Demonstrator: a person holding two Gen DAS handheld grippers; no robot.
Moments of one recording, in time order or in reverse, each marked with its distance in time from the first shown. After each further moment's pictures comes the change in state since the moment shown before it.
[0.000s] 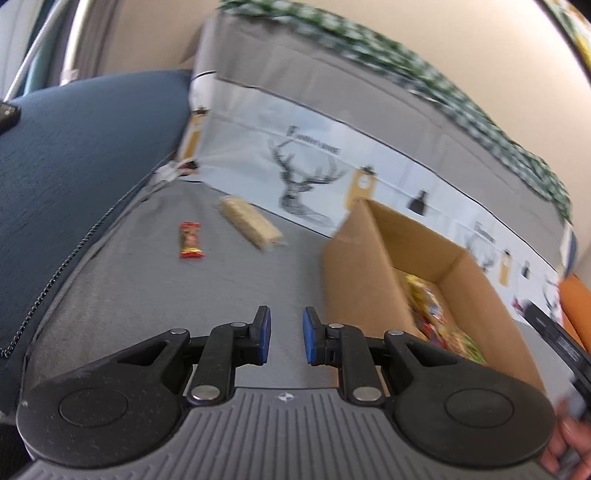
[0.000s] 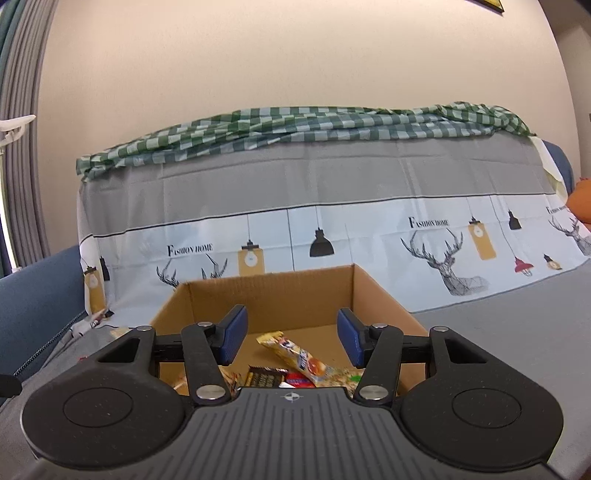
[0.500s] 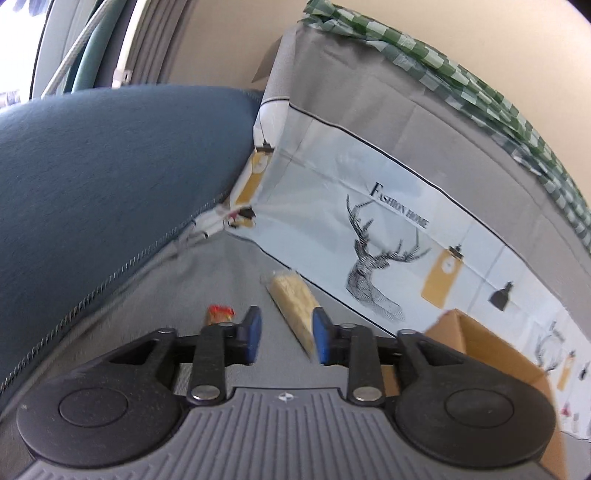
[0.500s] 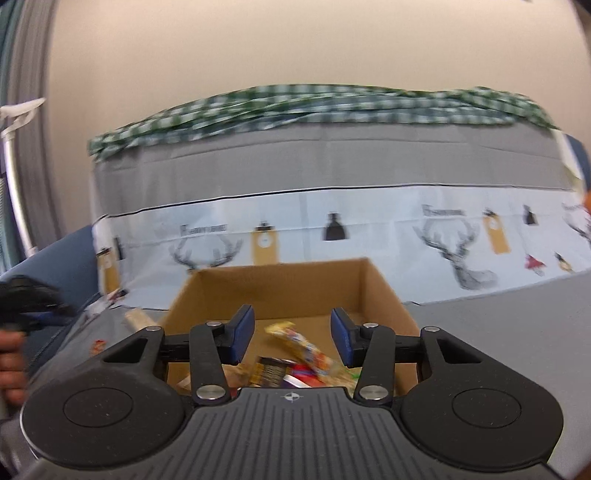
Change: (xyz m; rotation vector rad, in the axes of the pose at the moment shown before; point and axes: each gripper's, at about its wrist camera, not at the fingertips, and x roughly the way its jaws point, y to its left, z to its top) left arm 0.104 0.021 0.092 -0.153 -0.121 0.210; right arm 0.006 0.004 0.044 -0.053 0.129 0.079
